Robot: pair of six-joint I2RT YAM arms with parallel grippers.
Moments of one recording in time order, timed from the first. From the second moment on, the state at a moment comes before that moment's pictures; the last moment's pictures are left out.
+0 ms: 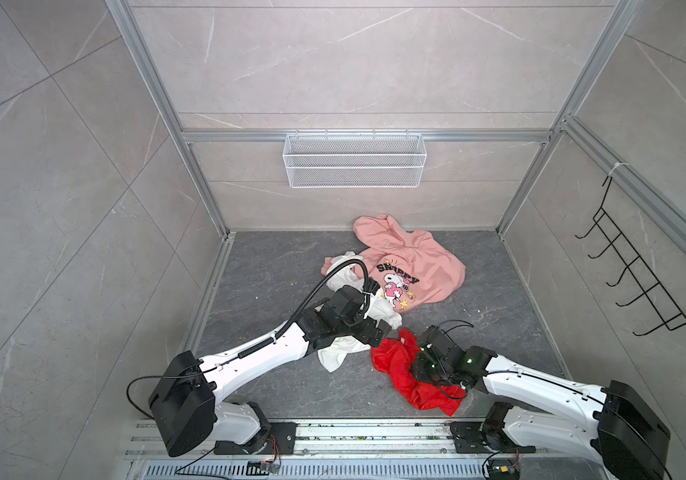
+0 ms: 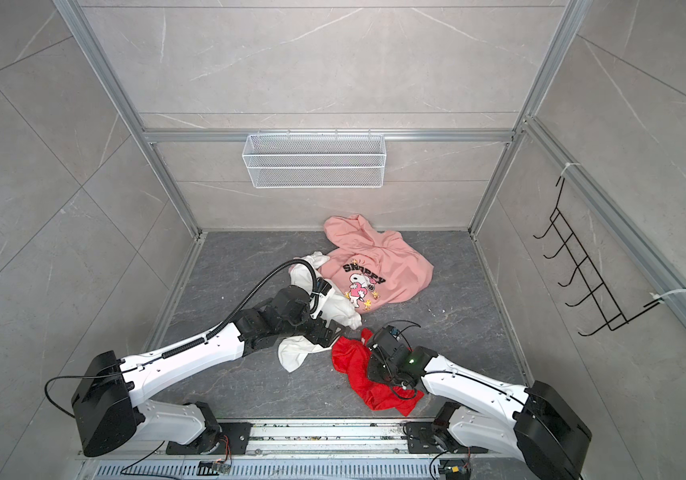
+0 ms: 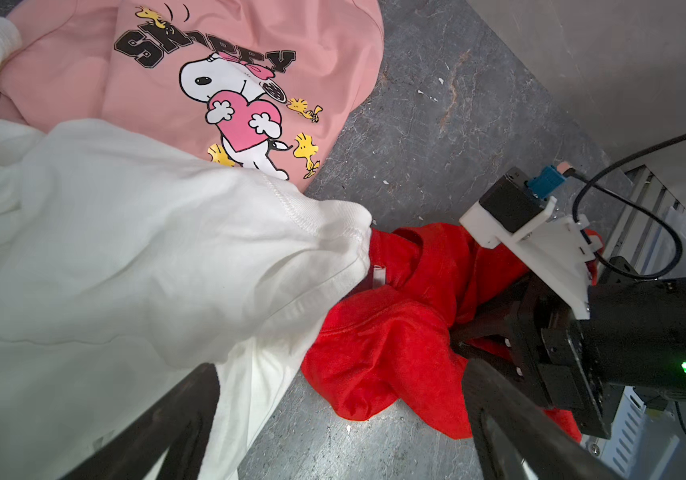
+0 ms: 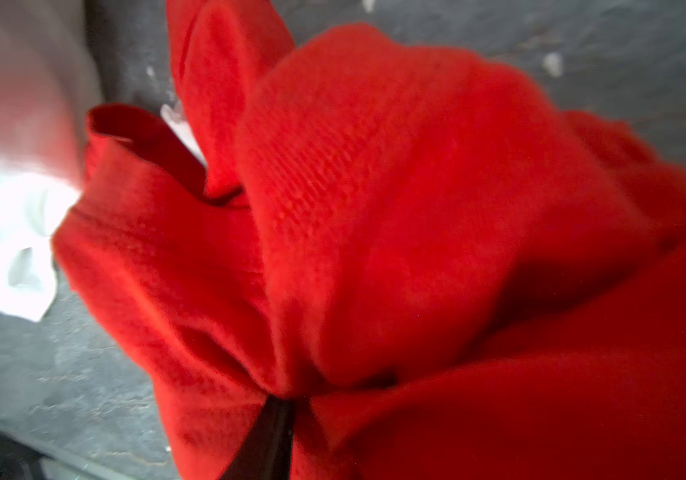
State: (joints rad) left arm -0.90 1.37 0.98 -0.33 0.10 -0.26; right arm 0.82 1.12 0.52 -0.54 0.01 0.98
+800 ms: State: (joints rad) left arm -0.89 1.27 0.98 -0.32 -0.07 -0.26; right arm 0.80 0.98 0.87 -0.74 0.48 0.63
